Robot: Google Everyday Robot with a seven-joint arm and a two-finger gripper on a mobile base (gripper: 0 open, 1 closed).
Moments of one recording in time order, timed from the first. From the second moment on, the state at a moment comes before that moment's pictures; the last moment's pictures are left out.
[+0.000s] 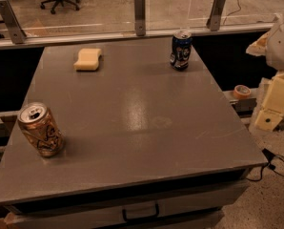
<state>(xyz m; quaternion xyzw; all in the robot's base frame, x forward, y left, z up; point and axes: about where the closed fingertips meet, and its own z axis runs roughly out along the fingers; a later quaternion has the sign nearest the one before) 0.438 -0.216 0.977 -0.60 0.78 -0.04 0.16</state>
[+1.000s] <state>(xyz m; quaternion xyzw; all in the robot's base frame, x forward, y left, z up) 0.465 -0.160 0.949 -0.63 0.75 0.04 0.20</state>
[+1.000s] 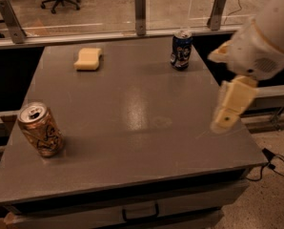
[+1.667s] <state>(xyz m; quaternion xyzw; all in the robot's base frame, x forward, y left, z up) 0.463 0.012 0.942 -0.70 0.63 0.19 0.29</state>
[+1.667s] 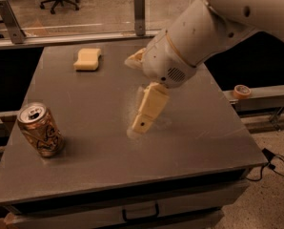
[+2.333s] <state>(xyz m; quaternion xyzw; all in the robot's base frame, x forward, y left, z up) 0.460 0.032 0.947 -0.70 0.62 0.20 0.30</state>
